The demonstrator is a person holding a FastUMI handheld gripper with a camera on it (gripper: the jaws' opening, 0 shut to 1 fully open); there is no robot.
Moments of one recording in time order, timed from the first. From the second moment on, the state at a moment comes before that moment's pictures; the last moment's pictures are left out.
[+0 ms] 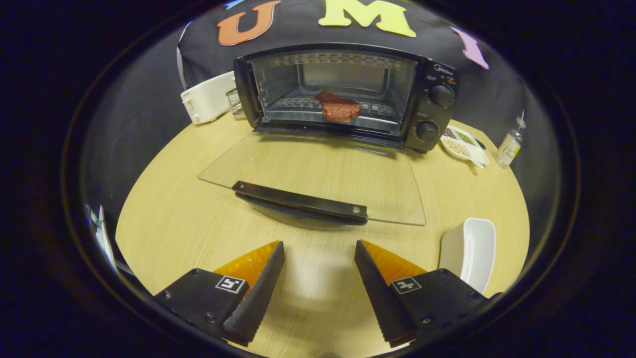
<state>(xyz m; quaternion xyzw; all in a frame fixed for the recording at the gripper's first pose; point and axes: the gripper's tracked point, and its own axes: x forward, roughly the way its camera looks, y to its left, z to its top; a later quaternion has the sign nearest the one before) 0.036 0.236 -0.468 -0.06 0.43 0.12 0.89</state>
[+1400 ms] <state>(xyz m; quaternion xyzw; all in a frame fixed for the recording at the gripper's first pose) 0.135 0.255 -0.316 -0.02 0.31 0.12 0.94</state>
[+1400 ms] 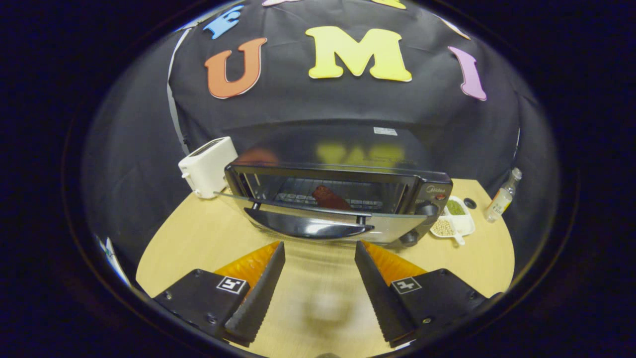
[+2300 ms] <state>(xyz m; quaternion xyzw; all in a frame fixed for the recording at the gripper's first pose) 0.073 0.101 -0.253 -0.03 0.27 0.03 0.96</state>
